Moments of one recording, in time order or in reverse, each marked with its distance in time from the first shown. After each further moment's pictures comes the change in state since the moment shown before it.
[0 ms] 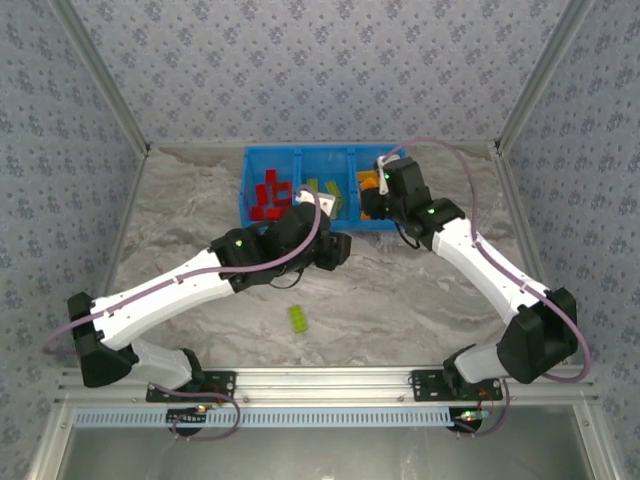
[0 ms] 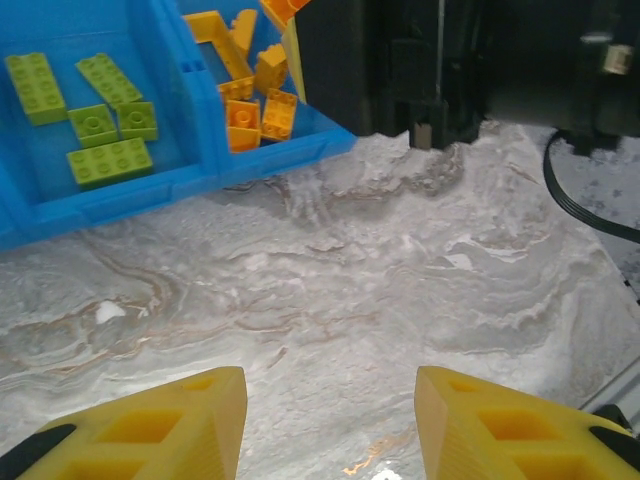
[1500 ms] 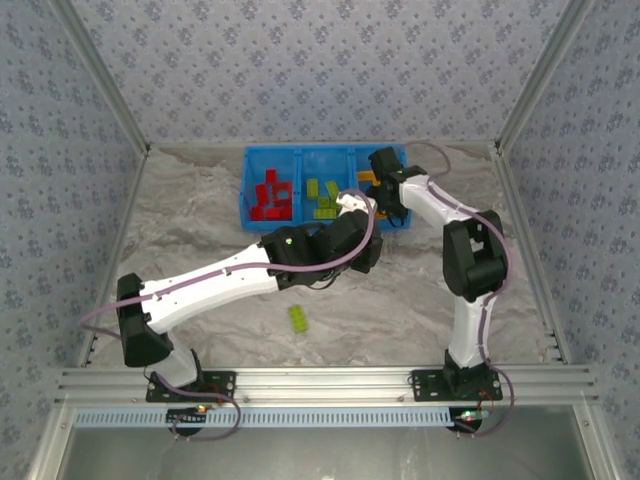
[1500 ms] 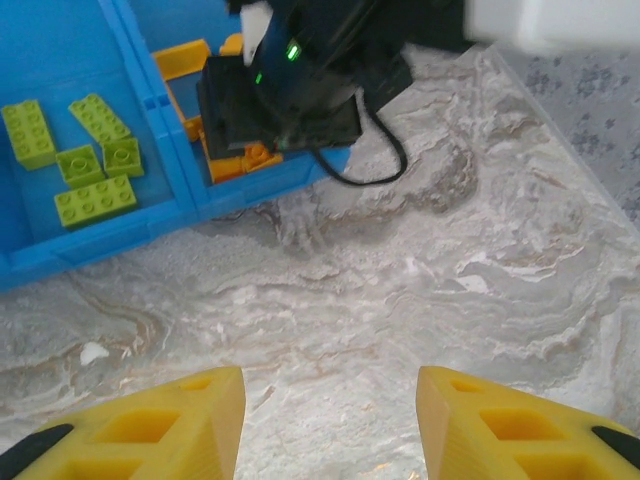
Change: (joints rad) left arm -0.117 0.232 0.224 -0.083 -0.183 -0.017; right arm -0.126 0.549 0.332 -0.222 0.046 0.224
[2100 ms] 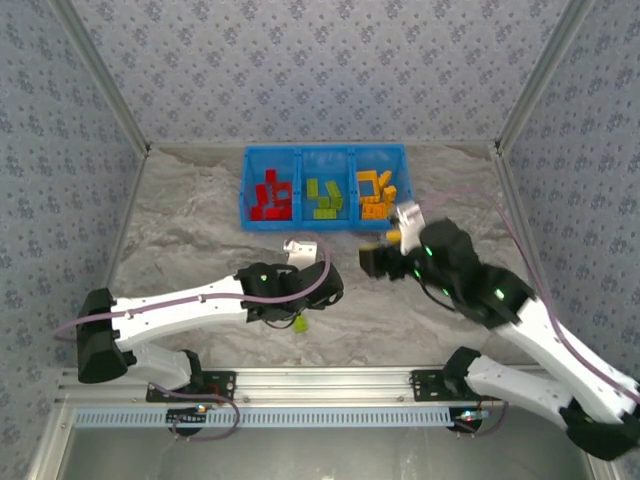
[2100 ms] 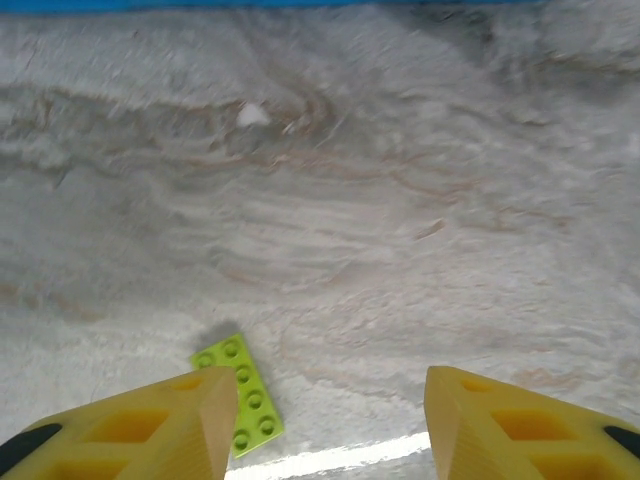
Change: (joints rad) left arm -0.046 -0.233 -0.481 -0.117 -0.058 -0.426; right arm 0.507 -1.203 -0.545 0.030 -0.092 -0.193
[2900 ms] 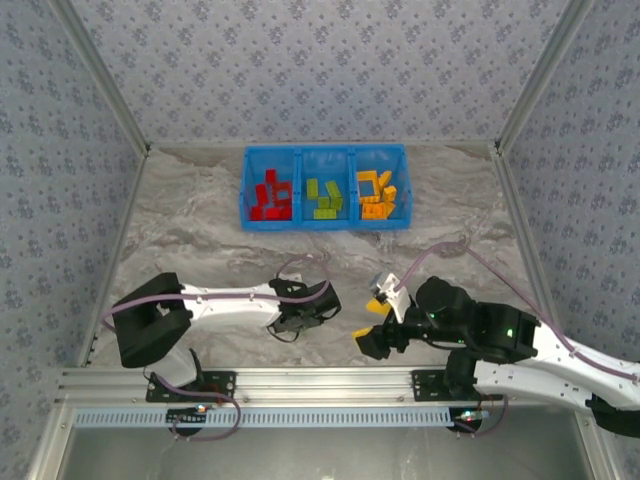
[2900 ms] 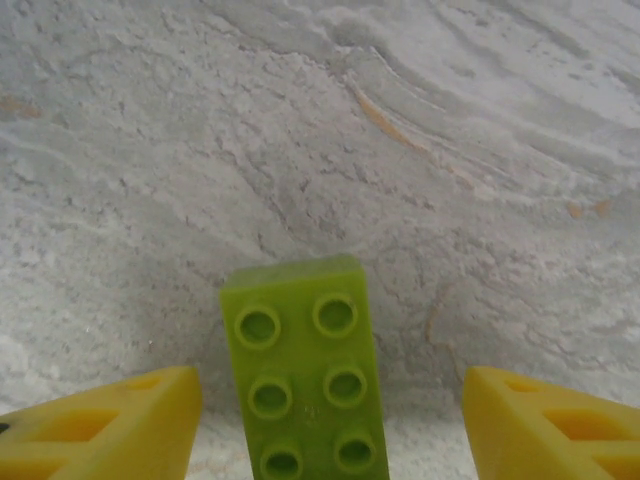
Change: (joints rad) left arm 0.095 0.218 -0.276 0.237 0.208 -0.276; right arm 0.333 -0.150 -0.224 -0.017 -0.136 0.026
